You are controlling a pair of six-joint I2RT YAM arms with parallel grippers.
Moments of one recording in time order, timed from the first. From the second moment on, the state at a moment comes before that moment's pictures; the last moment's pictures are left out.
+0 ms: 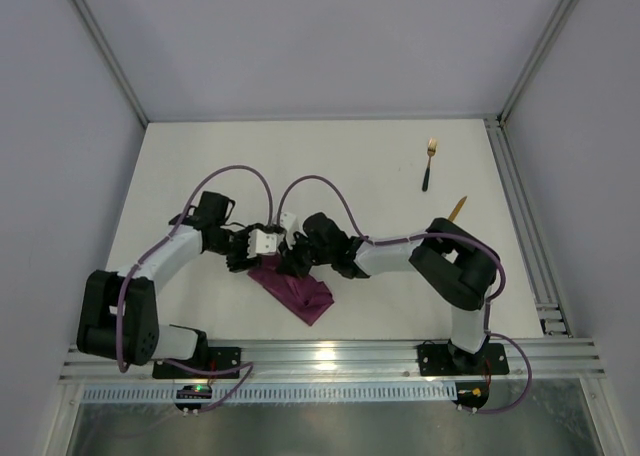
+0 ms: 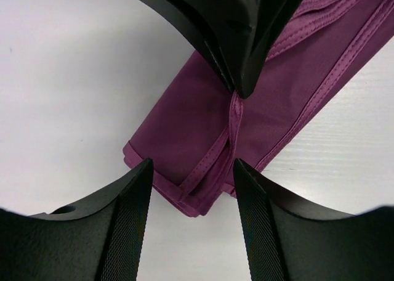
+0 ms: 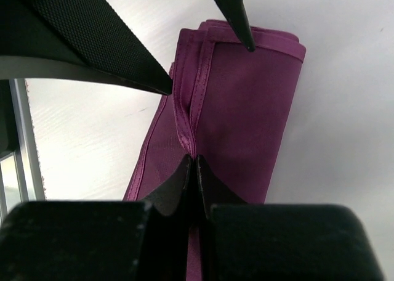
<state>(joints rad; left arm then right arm) -0.21 1.35 0.76 -0.64 0.68 1.32 0.95 1.88 0.96 0.39 -0.38 0.11</state>
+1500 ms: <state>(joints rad) -0.21 1.41 0.74 -0.67 0.60 1.44 1.04 1.44 0.72 0.18 -0.18 0.22</state>
